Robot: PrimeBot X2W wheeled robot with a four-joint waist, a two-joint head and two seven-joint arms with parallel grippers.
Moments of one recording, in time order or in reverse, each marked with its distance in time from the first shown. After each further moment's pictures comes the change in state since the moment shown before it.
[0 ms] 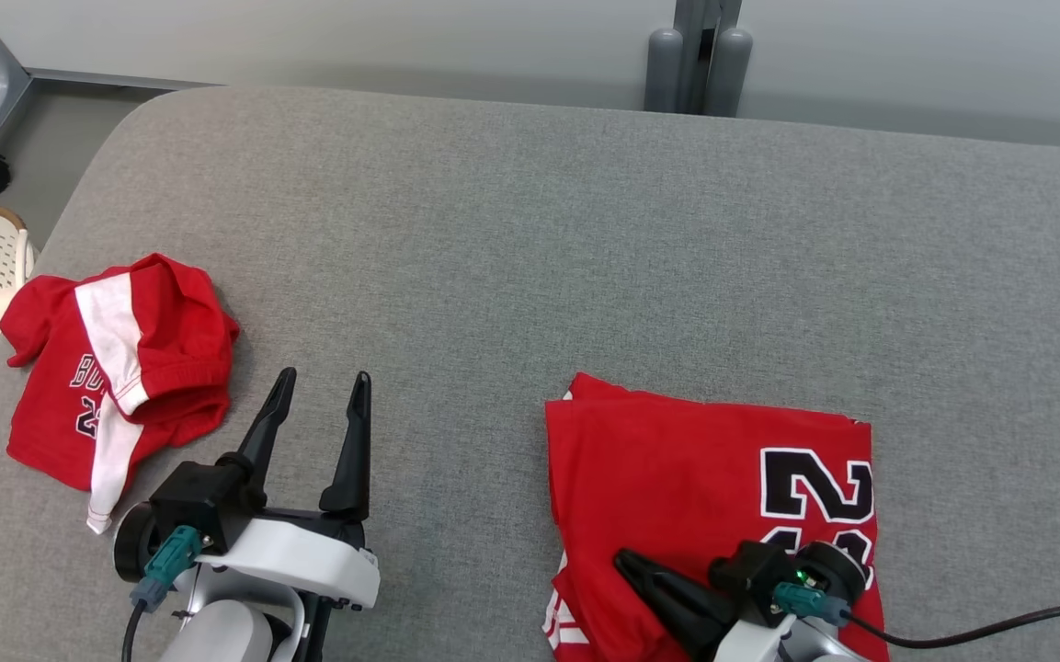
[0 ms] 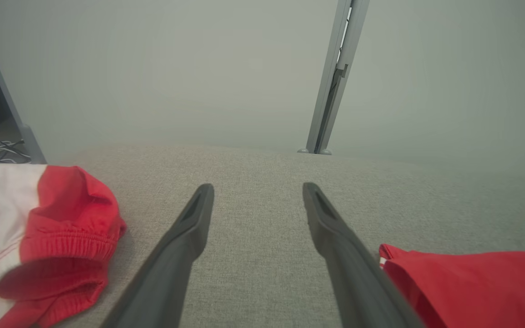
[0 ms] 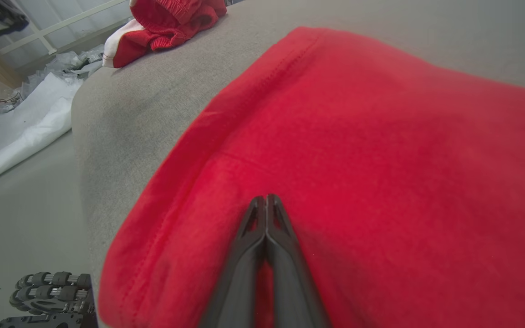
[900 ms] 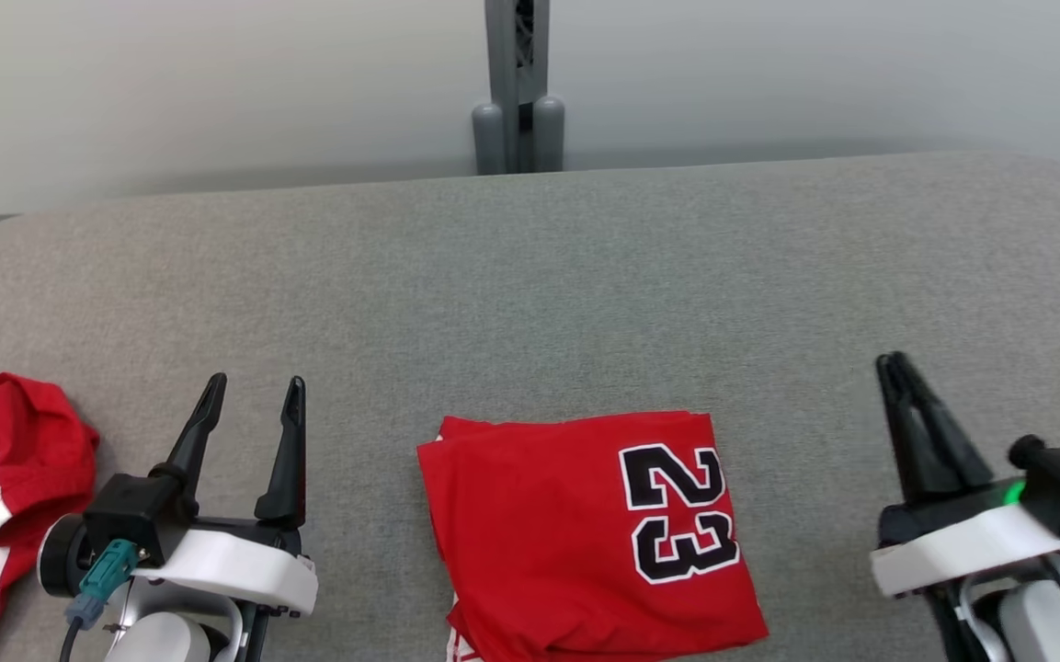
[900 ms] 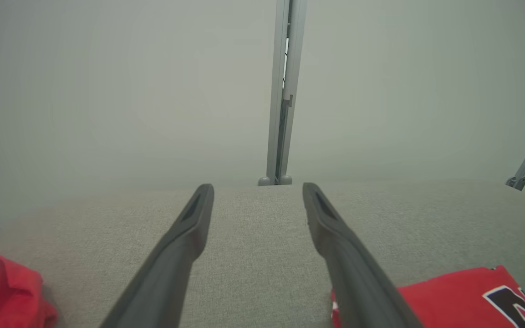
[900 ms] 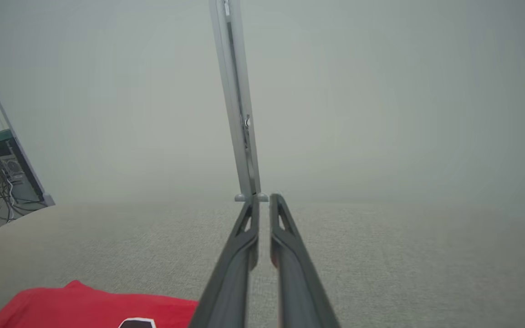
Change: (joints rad) left arm 0.040 0.065 0.075 -0.026 0.030 0.001 0.004; right arm 0.200 0.072 -0.760 -0.300 -0.163 0.000 -0.017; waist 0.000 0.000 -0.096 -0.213
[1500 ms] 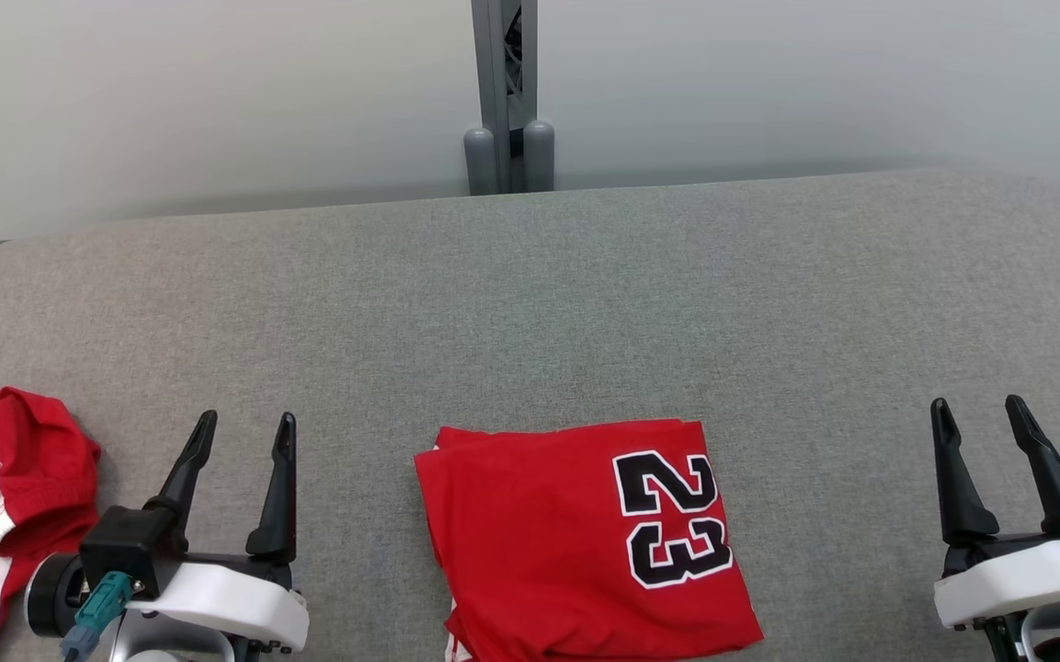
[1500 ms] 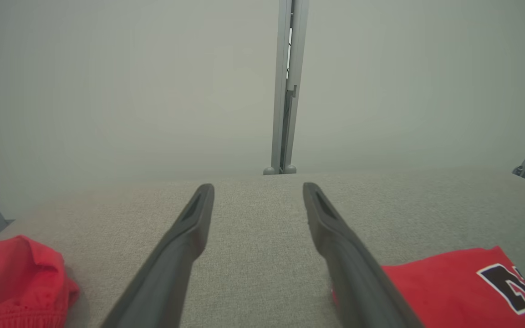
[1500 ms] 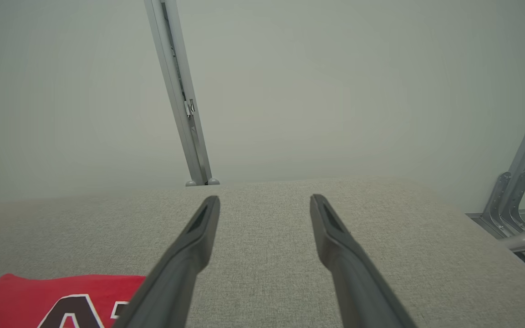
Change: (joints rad) left arm 0.078 0.034 -0.001 -0.060 0.000 0.037 0.033; right arm 0.110 0.046 -0.228 -0.042 -0.085 0.000 0.079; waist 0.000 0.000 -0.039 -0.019
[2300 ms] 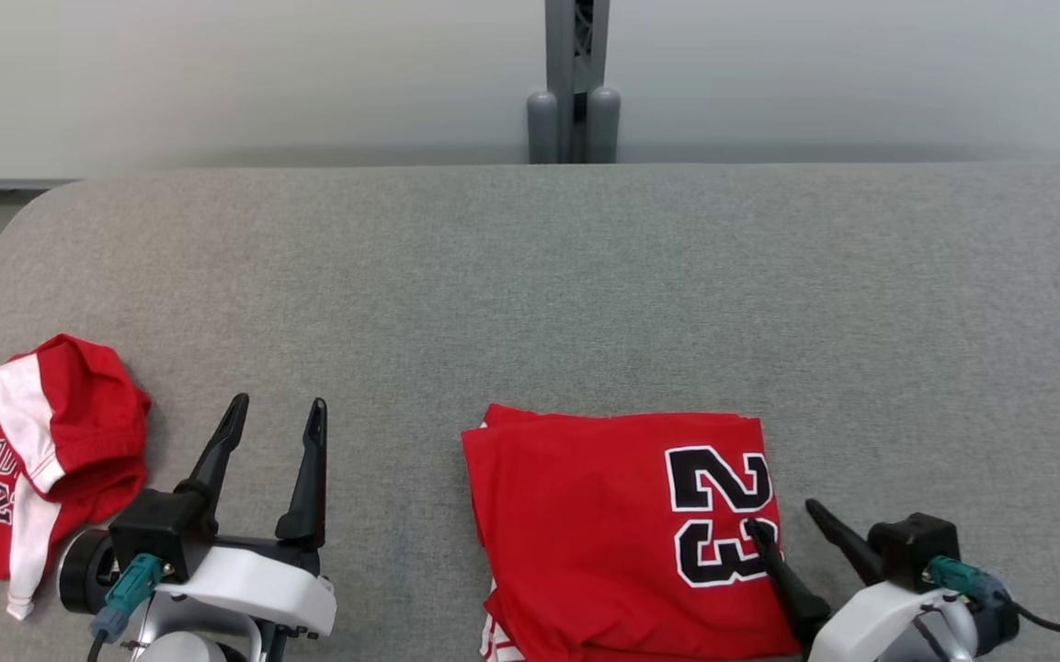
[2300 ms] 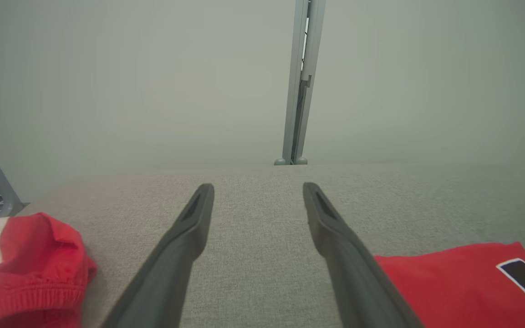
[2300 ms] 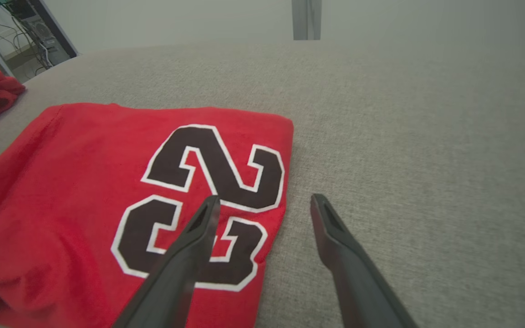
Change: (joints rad) left arm -0.036 -0.016 -0.039 0.003 0.000 -0.003 0.002; right arm -0.057 -0.041 0.363 0.221 0.076 0.000 0.102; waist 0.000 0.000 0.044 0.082
